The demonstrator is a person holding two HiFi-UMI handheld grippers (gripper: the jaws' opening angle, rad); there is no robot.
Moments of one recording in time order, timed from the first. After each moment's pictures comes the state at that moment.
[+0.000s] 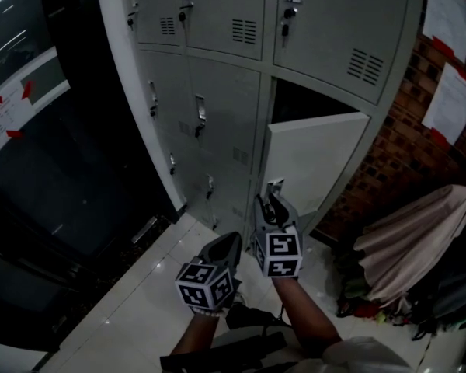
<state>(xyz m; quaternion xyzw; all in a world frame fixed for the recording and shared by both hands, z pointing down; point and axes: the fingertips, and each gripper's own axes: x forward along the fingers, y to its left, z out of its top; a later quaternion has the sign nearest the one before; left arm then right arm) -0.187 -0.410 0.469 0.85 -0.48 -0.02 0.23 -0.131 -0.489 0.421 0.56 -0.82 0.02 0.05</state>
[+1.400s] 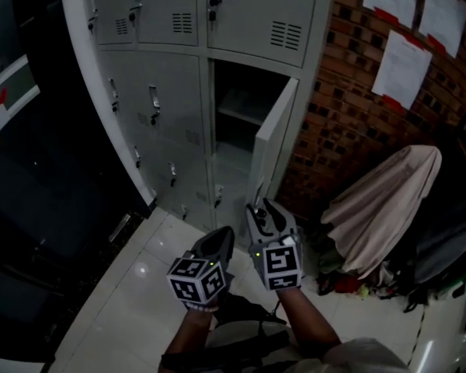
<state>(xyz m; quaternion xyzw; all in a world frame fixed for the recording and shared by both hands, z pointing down) -0.083 -0.325 0.472 0.87 -0.42 -0.02 0.24 -0.025 -0.356 0.416 0.57 -0.81 -0.04 0.08</state>
